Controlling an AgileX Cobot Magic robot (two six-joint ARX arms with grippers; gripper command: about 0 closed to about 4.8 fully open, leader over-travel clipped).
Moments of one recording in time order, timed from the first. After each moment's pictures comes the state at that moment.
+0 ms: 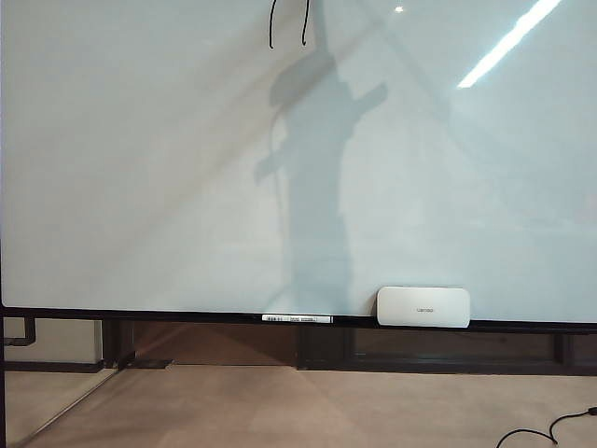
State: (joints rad) left arm -0.39 0.35 0.79 -0.23 0.22 0.21; right arm 0.51 1.78 1.75 0.13 0.26 -0.30
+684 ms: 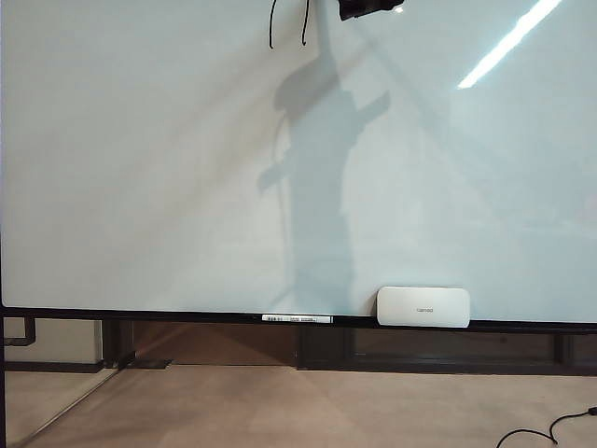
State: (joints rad) left arm -0.39 0.35 0.79 -0.23 0.21 0.21; right arm 0.50 1.81 1.75 0.07 0.27 -0.27
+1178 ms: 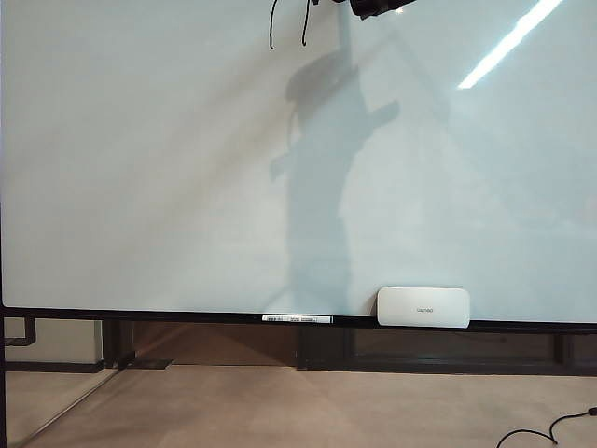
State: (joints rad) left arm -0.39 0.35 0.79 -0.23 0.20 0.21; right arm 0.50 1.81 1.75 0.09 0.46 -0.27
